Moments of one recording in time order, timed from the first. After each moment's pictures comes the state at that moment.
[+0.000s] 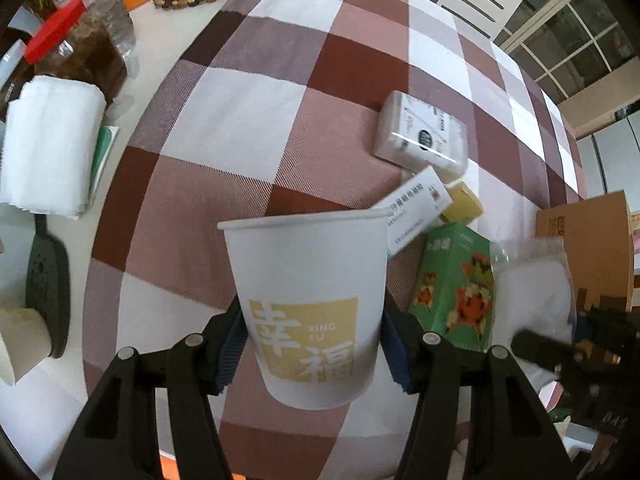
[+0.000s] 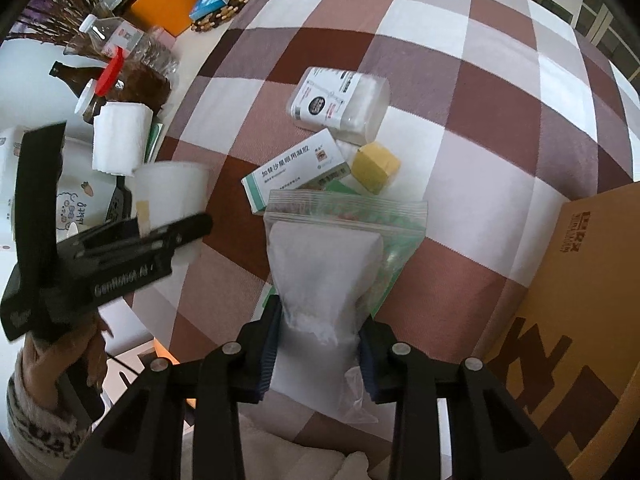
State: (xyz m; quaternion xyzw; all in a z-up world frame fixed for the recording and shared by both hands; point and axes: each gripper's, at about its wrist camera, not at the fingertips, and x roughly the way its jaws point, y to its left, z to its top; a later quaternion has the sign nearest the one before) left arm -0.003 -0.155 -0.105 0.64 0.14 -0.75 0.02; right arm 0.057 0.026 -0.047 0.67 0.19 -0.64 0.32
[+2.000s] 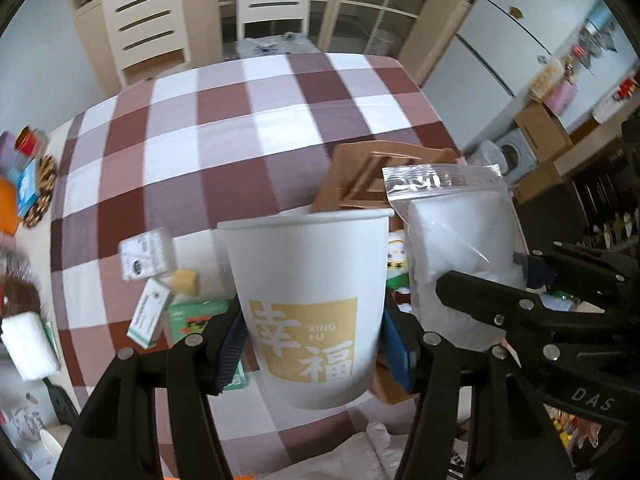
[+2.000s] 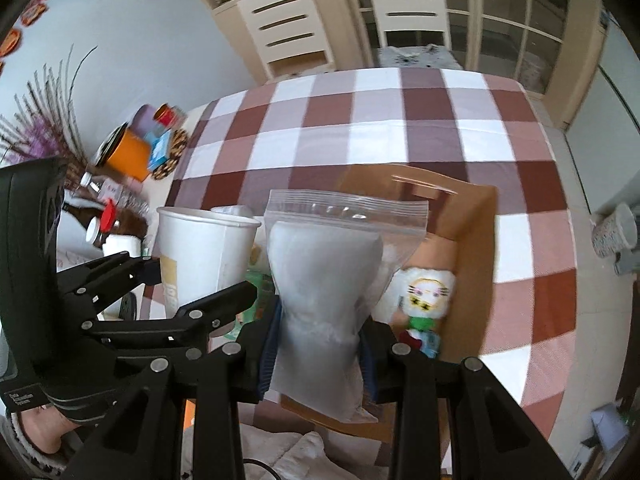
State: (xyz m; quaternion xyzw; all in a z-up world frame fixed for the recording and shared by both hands) left arm -0.038 0.107 0.050 0.59 -0.03 -0.78 -0.19; right arm 0.008 0.222 0.108 0.59 0.06 -0.77 0.25
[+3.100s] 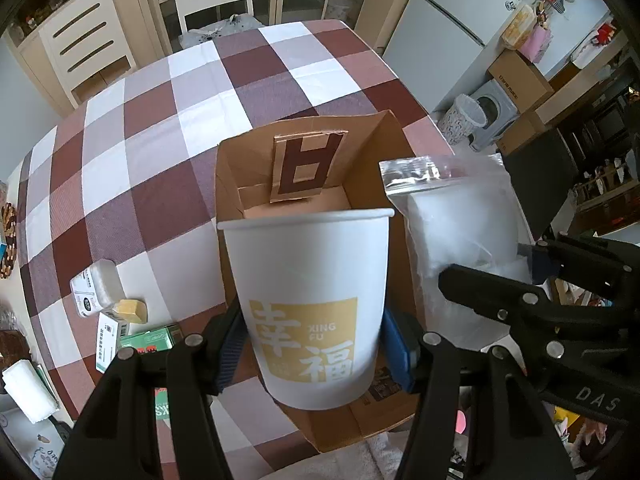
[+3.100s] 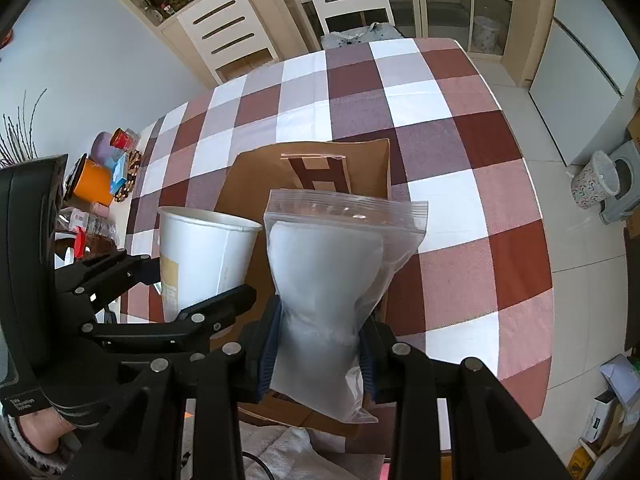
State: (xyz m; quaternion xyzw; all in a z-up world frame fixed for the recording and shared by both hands) left arm -0.047 0.187 0.022 0.62 -0.08 -0.75 -0.23; right arm -0.017 0.290 0.086 0.62 0.02 -0.76 0.19
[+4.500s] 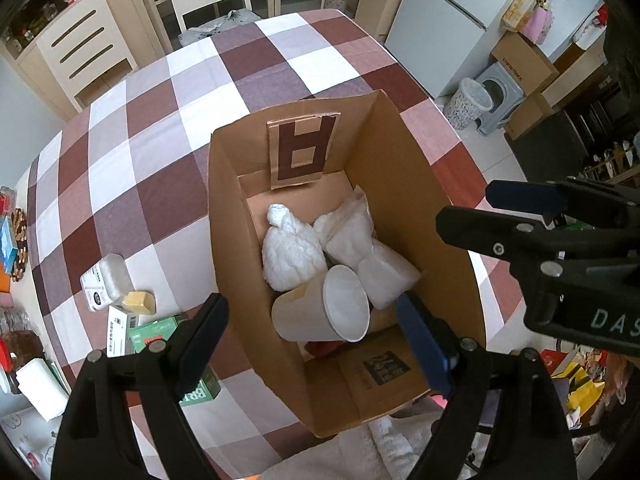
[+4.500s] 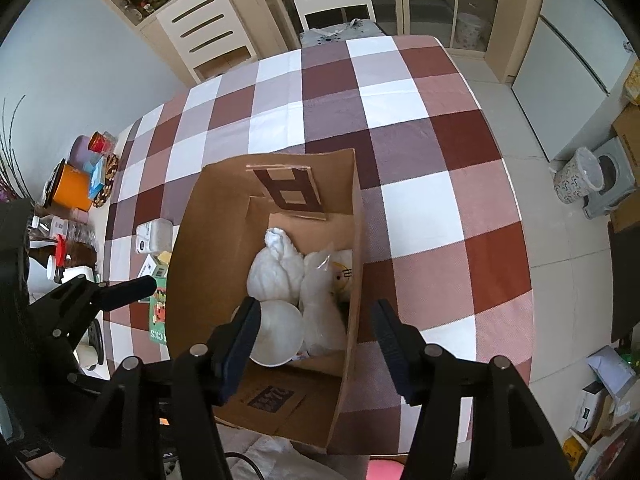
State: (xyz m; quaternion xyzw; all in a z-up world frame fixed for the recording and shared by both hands) left arm -0.032 0.194 0.025 0.62 -0.11 -0.74 -0.22; right arm -0.030 0.298 0.087 0.62 0.04 -0.76 0.16
